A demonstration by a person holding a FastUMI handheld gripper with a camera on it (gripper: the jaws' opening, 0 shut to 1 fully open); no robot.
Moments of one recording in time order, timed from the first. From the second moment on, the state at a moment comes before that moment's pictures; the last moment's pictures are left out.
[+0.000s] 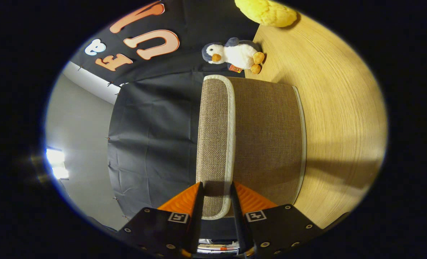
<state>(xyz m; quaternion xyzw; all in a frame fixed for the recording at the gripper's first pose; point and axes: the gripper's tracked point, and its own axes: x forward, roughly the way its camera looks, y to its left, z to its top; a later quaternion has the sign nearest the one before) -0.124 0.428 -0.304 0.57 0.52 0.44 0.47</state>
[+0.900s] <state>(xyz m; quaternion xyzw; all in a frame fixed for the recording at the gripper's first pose) -0.119 0.431 -0.284 0.62 0.47 0.42 0.47</state>
